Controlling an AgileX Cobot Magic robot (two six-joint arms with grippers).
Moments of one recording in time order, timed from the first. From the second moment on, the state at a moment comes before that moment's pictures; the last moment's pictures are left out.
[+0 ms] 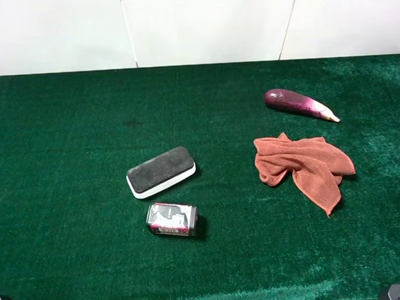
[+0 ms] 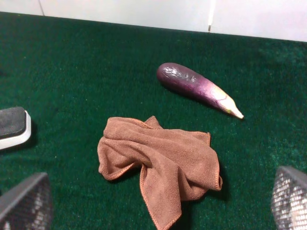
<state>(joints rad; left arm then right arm) -0.02 0.15 -0.53 -0.16 1.01 0.22 -0.06 -0.01 -0.53 0.32 1.11 -0.24</state>
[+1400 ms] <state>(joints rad) -0.52 1.59 -1.38 -0.20 0.90 0.51 -0.06 -0.01 -0.53 0.33 1.11 -0.24</state>
